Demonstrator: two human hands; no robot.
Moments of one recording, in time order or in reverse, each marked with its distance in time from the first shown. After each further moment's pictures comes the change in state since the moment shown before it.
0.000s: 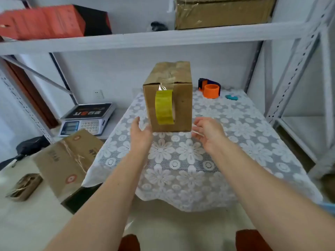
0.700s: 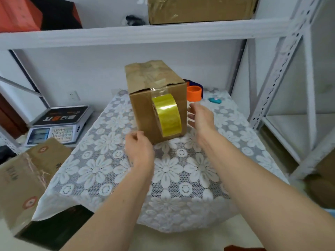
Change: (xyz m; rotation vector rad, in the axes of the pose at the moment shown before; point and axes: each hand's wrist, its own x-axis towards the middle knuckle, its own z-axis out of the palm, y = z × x) left_hand 0.020 -0.013 0.101 -0.126 0.279 -0.092; right_hand 0.085 -0.036 -0.025 -0.087 0.106 -0.166
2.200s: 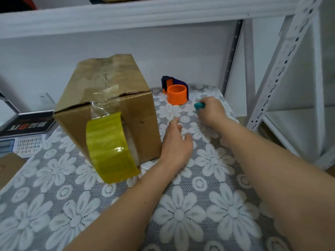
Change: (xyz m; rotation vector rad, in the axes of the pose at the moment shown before) left_hand -0.021 0.001 0.158 0.433 -0.719 0.295; right_hand 0.186 0.009 -0.070 -1.061 -0.006 -0.357
